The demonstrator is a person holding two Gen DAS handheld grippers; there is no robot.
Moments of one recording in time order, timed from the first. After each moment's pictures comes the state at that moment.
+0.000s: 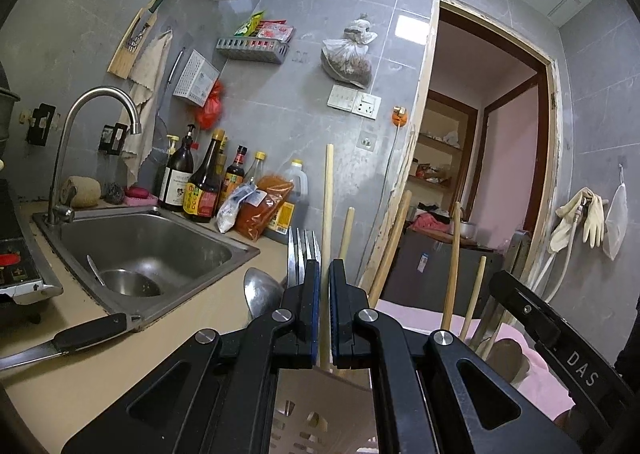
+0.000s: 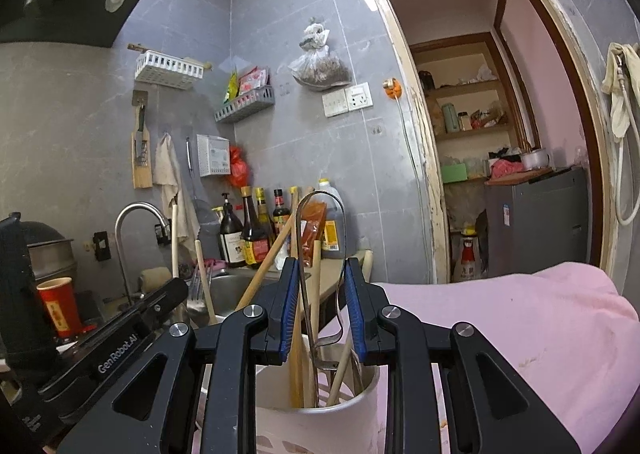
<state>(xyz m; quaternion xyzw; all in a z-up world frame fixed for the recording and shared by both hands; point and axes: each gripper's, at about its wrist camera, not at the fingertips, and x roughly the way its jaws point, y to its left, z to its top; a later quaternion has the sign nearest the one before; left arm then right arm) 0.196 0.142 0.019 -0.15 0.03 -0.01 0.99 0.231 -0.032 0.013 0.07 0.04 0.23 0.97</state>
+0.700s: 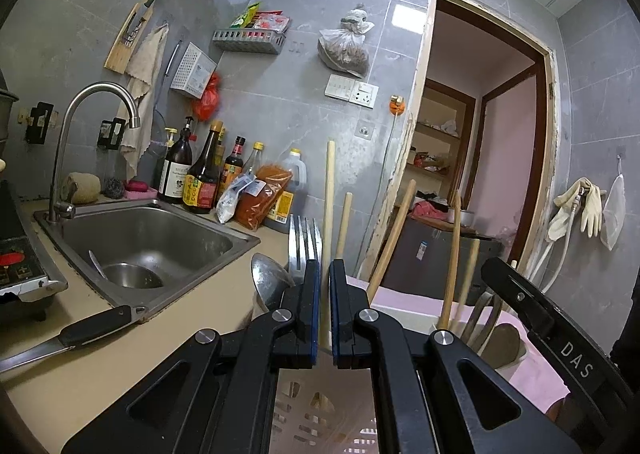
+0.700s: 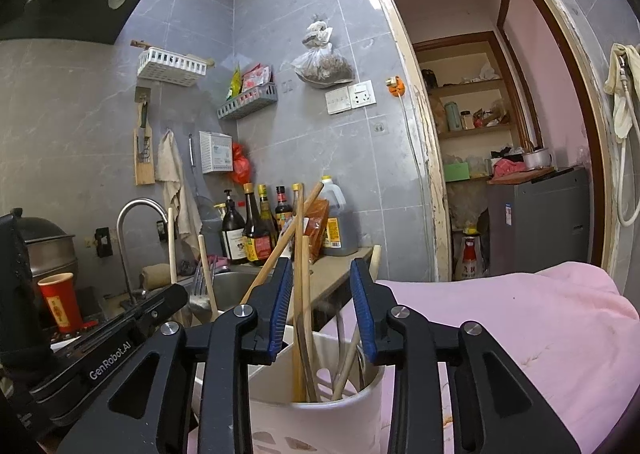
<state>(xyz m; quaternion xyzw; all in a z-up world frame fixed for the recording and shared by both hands) 0.191 0.146 0.017 -0.14 0.05 -0.02 0.99 0.228 -0.030 0.011 0.06 0.04 0.23 0.97</state>
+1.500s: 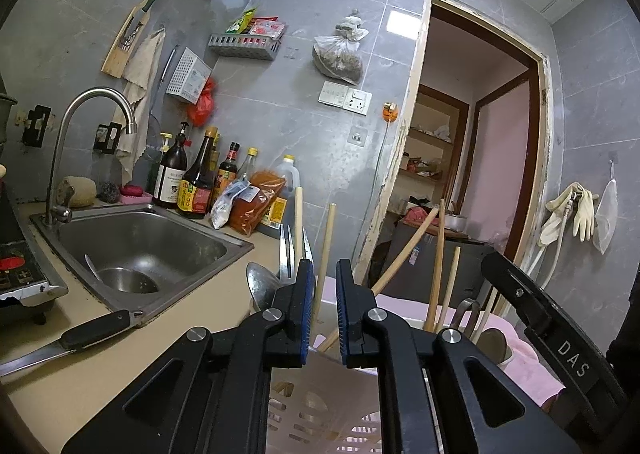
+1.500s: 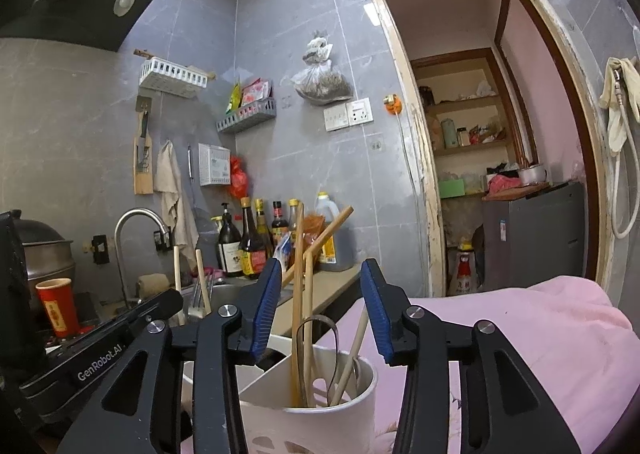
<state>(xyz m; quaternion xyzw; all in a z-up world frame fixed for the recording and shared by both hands) 0.183 0.148 0.025 -0.14 0.04 -0.03 0.99 0.218 -0.031 0.016 0.06 0.00 0.22 0.97</state>
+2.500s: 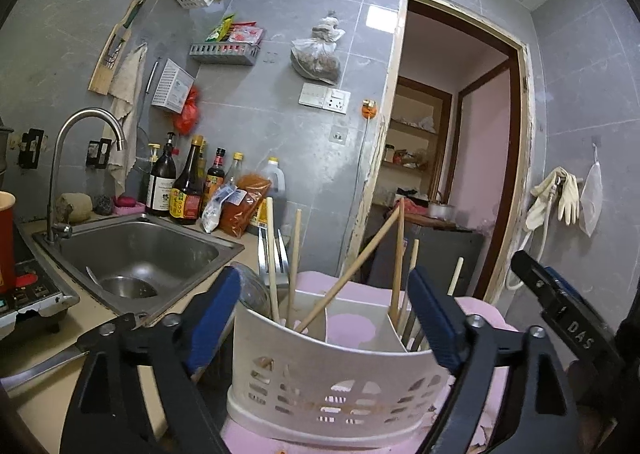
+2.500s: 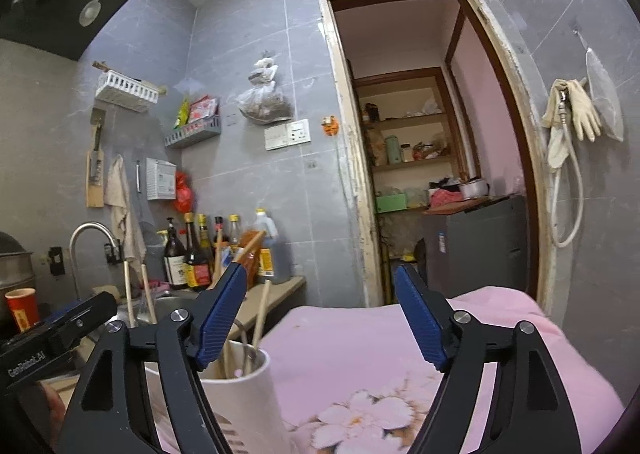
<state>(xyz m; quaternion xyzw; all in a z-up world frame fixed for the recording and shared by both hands) 0.157 0.132 0.037 -0.11 0.05 -0.05 0.99 0.188 -0.082 0.026 0.06 0.00 0.11 0.99</state>
